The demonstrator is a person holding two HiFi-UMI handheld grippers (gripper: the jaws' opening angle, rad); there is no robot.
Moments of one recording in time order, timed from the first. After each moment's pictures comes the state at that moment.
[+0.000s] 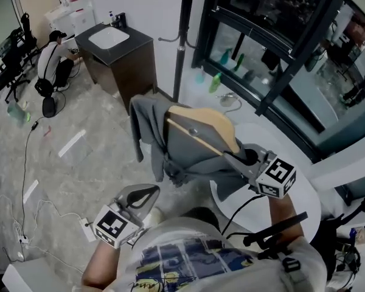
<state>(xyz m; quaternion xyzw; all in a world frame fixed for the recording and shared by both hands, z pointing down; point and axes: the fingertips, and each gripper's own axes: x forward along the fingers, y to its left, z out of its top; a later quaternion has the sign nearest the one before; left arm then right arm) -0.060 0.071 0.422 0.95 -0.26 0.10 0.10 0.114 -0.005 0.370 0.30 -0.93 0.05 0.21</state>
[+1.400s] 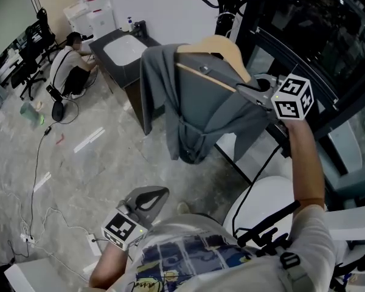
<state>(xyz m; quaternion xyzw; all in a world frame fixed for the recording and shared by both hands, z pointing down) -0.052 -0.212 0.413 0.93 -0.32 0.10 0.11 0.109 -0.482 0.291 0.22 -0.94 -0.01 0.25</state>
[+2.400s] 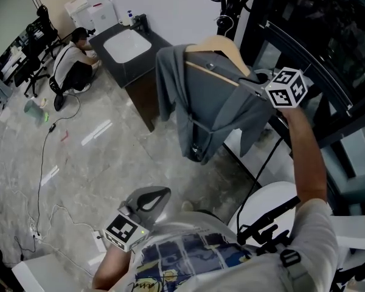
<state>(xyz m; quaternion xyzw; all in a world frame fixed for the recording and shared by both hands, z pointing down) -0.041 -0.265 0.420 0.92 -0.34 0.11 0.13 0.136 -0.592 0.362 0.23 -0.93 0.03 0.29</state>
